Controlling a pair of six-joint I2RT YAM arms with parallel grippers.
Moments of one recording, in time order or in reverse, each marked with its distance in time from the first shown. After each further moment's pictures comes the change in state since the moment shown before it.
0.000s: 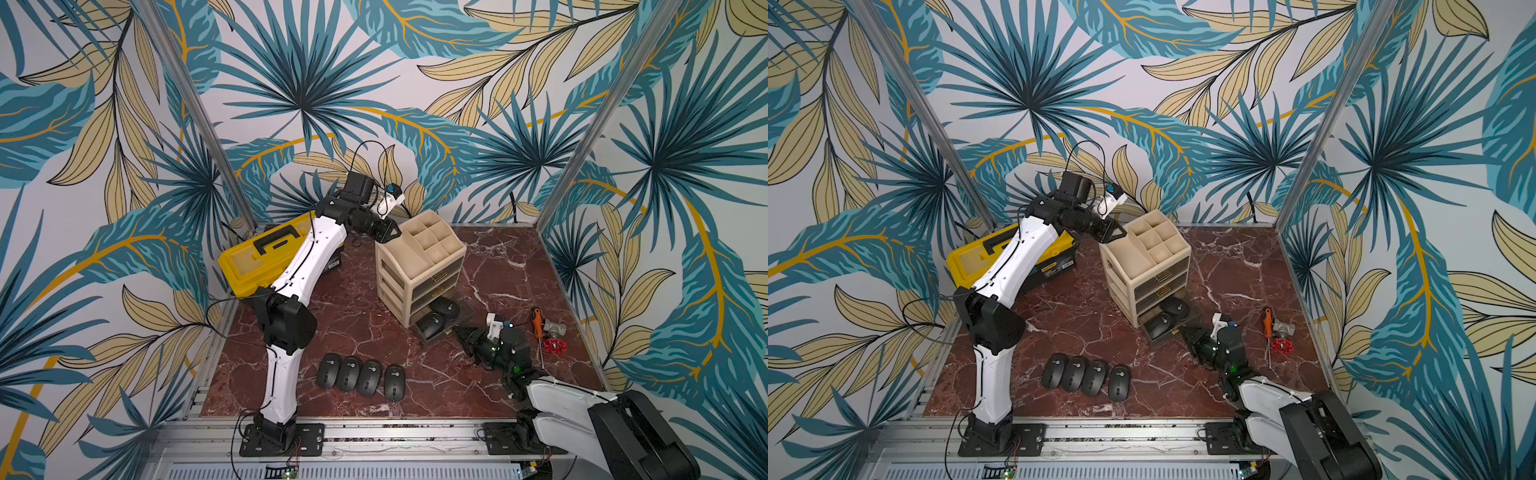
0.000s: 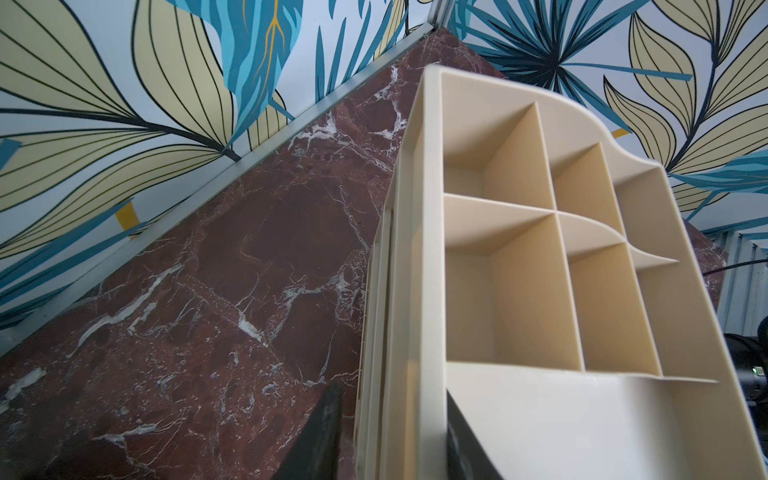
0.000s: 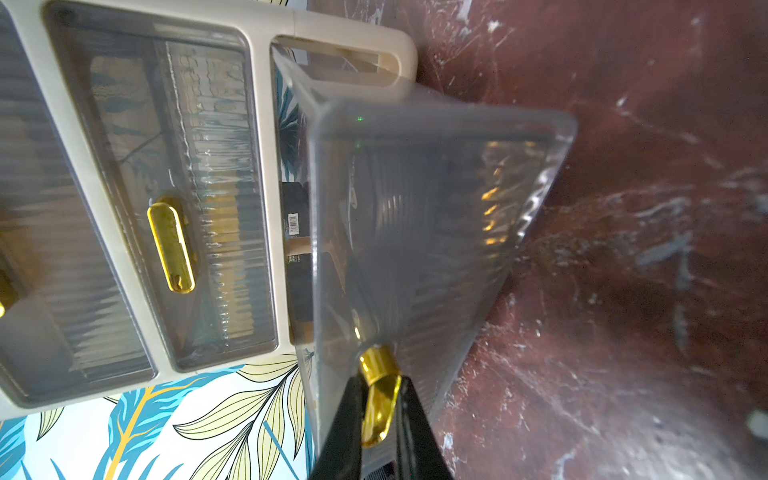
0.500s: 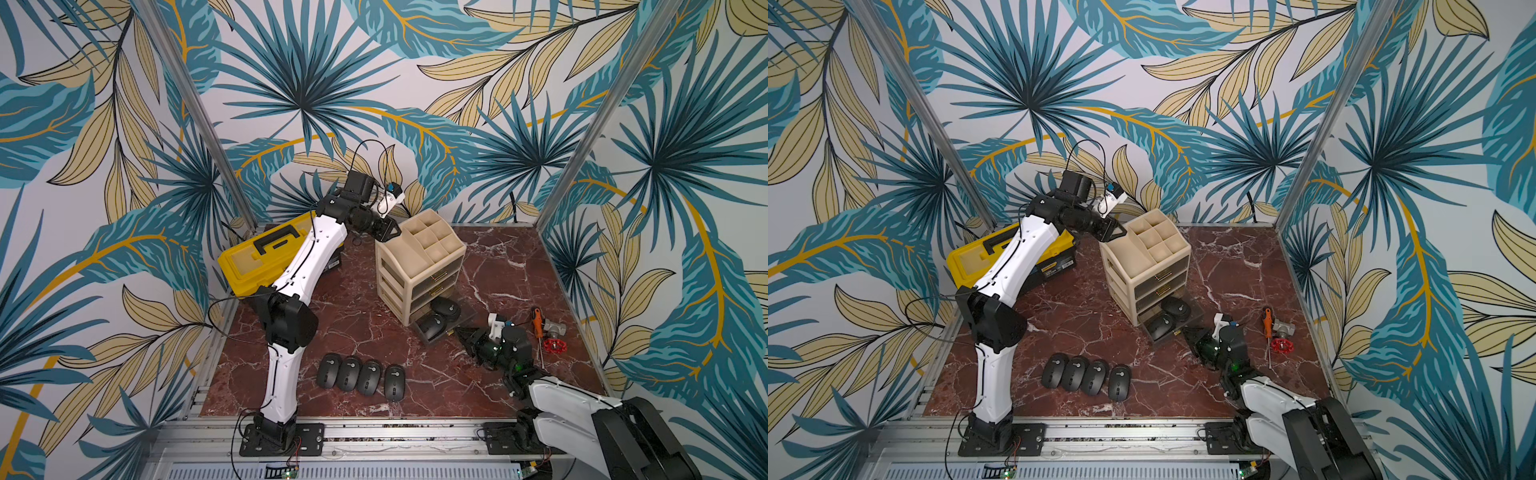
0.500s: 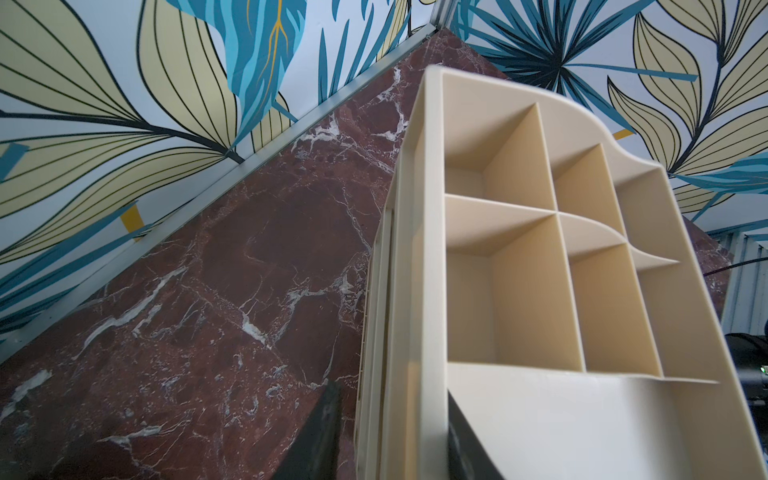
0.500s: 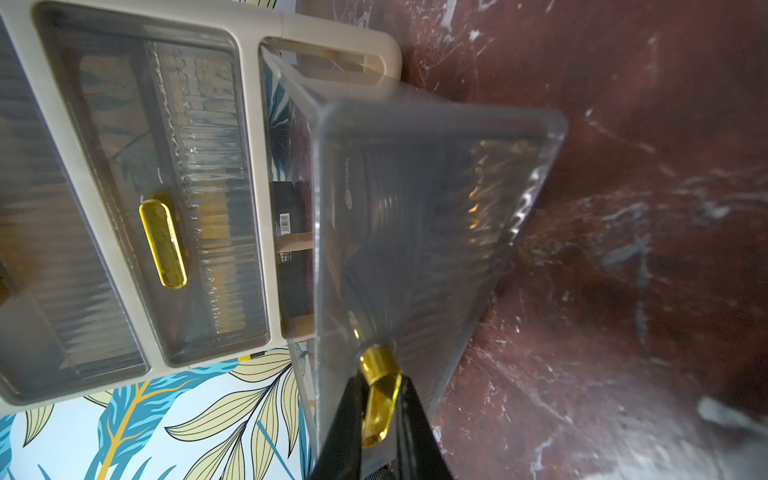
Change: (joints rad) left arm 0.001 0.015 0.024 -0.008 -0.004 0.003; right arm -0.043 -0.023 0.018 -0.077 -0.041 -0.033
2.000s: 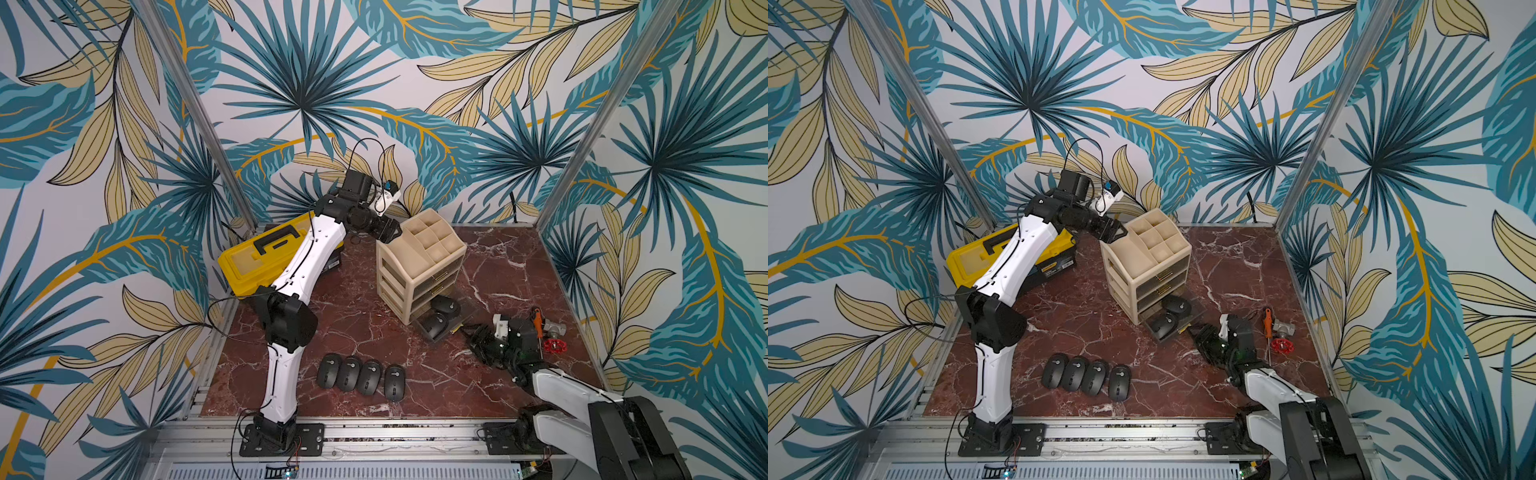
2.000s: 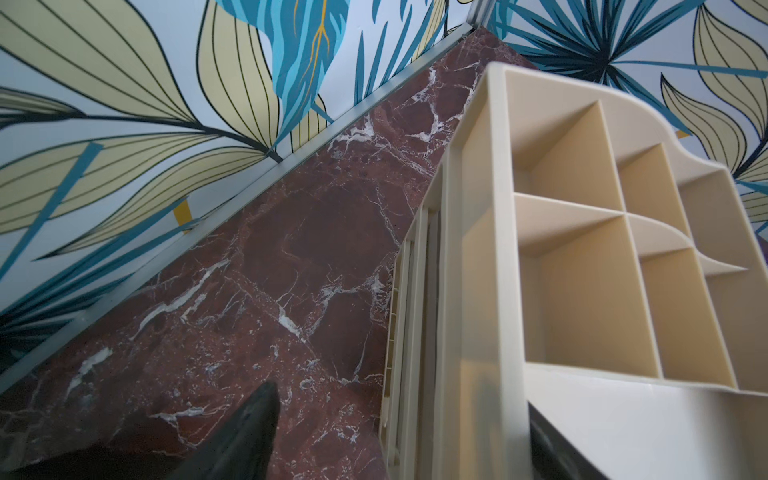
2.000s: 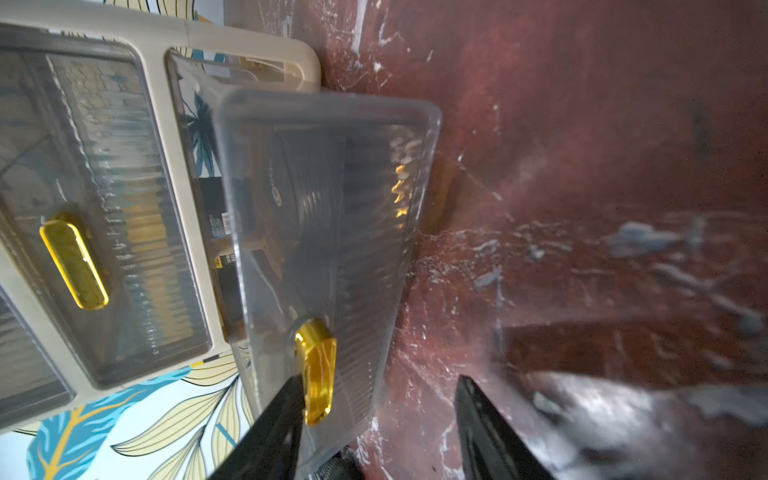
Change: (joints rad) left arm 0.005 -0.001 0.000 0.019 -0.087 -0.003; right arm -0.158 -0.007 0.089 -0.315 -0.138 -0.200
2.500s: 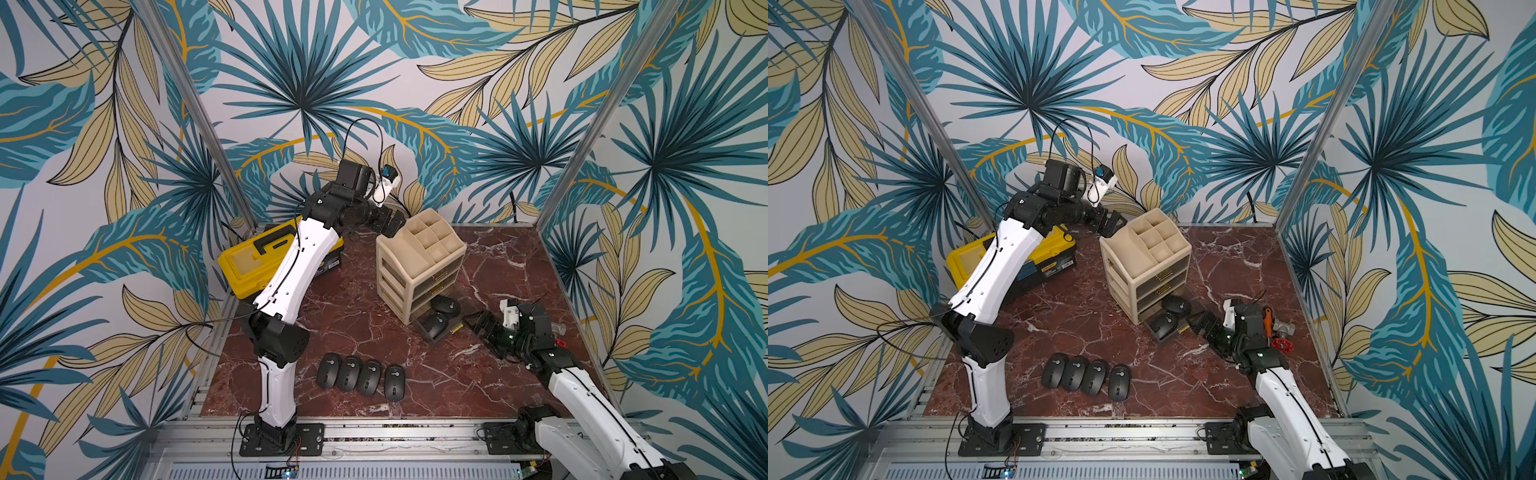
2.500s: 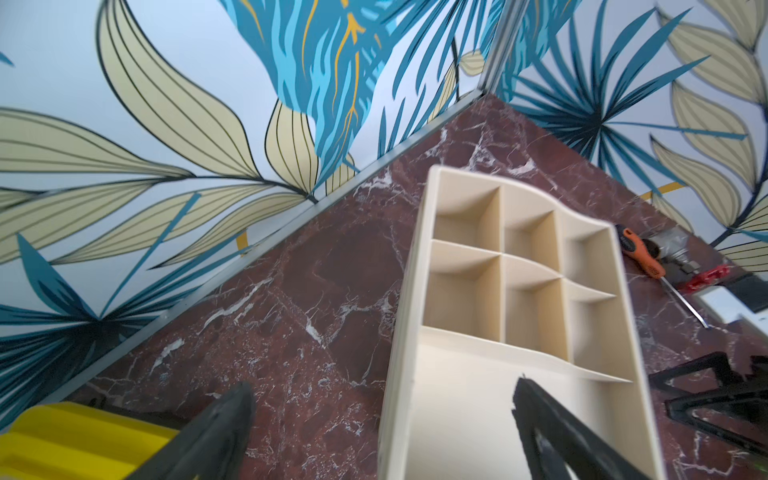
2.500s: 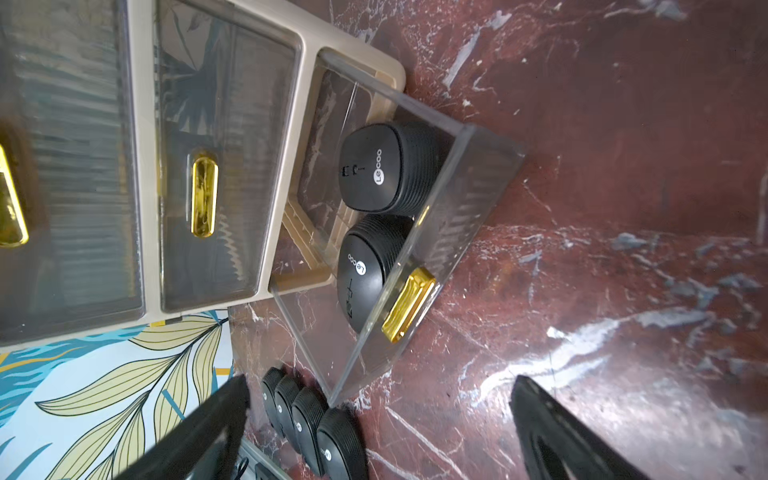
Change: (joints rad) left arm -0.093 -0.195 -0.005 -0.005 -0.132 -0.073; right arm -0.001 -0.237 0.308 -0.653 0.039 -0.295
